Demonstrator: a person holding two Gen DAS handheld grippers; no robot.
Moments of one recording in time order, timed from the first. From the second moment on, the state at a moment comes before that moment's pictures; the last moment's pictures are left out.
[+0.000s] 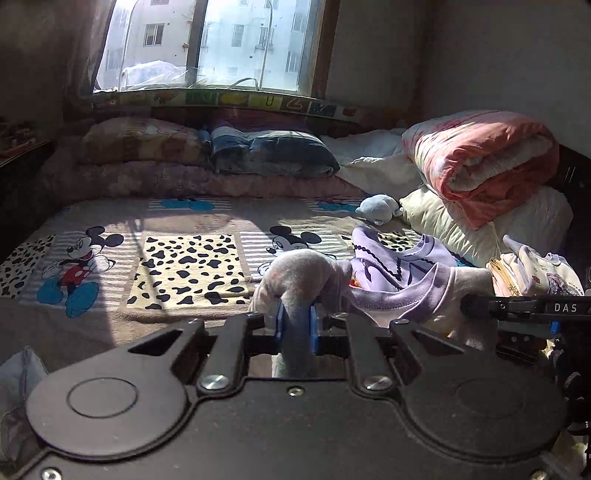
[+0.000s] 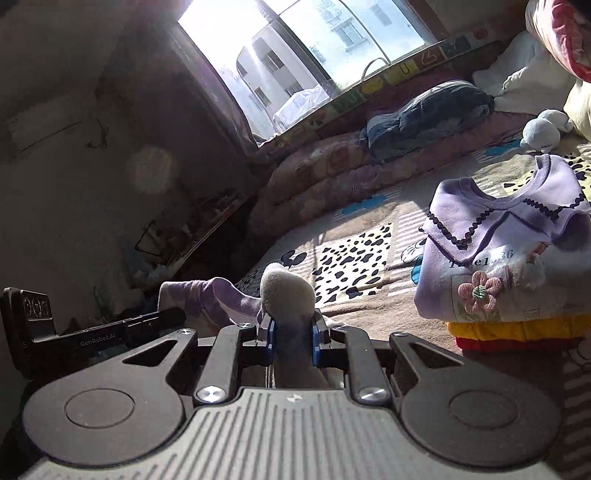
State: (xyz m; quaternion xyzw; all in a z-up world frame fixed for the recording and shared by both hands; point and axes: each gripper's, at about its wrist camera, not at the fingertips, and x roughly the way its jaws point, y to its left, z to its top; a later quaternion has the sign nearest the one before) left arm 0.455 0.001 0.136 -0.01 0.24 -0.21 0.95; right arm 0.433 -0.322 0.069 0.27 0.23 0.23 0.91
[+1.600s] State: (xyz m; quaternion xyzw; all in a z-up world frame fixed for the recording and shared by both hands) left arm 0.109 0.020 -0.090 -0.07 0.30 -0.14 0.94; right arm 0.120 -0.248 -0.097 0.12 0.28 0.20 0.93
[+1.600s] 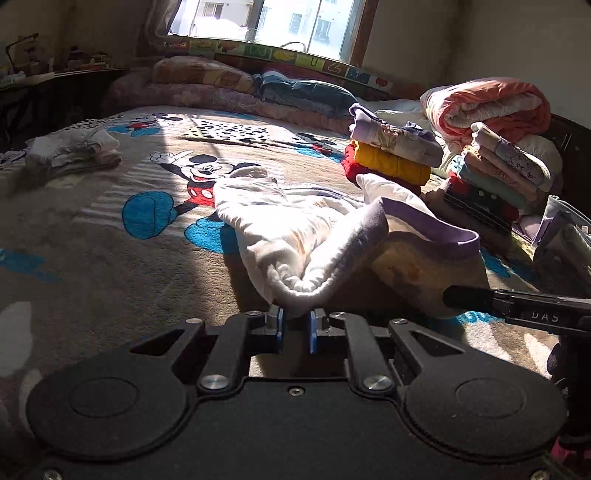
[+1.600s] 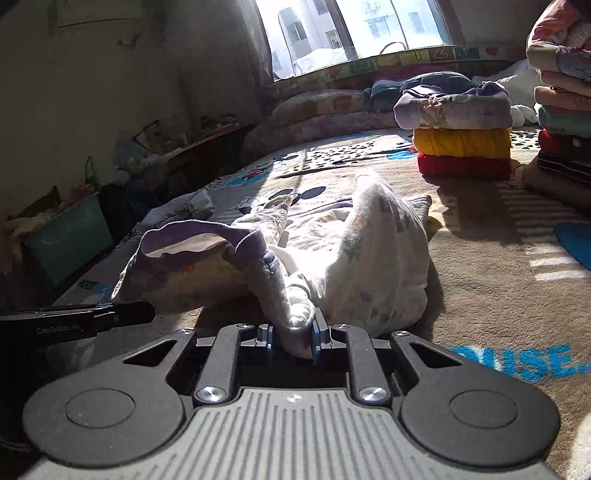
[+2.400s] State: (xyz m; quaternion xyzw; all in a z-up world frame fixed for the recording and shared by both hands) left arm 0.114 0.080 -0.154 -0.56 0.35 -0.08 0.75; right arm 0.111 -0.273 -0.187 0.60 0.30 0.12 0.73
